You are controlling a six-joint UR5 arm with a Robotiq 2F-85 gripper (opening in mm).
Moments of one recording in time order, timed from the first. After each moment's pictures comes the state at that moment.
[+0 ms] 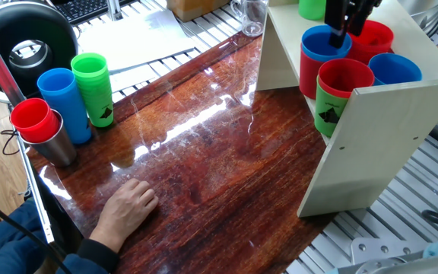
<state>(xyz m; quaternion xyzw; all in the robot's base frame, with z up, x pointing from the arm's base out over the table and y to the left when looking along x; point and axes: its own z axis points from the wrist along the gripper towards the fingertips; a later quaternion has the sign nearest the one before) 0.362 -0.068 0.341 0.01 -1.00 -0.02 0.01</state>
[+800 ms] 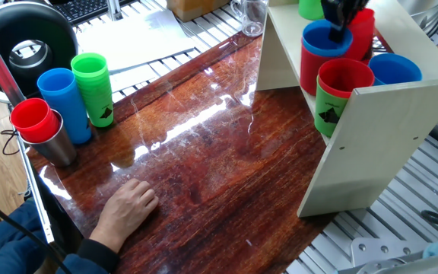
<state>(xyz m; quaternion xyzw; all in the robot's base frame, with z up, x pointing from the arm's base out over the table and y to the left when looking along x) 0.372 -0.064 0.350 0.02 -1.00 -0.01 0.01</state>
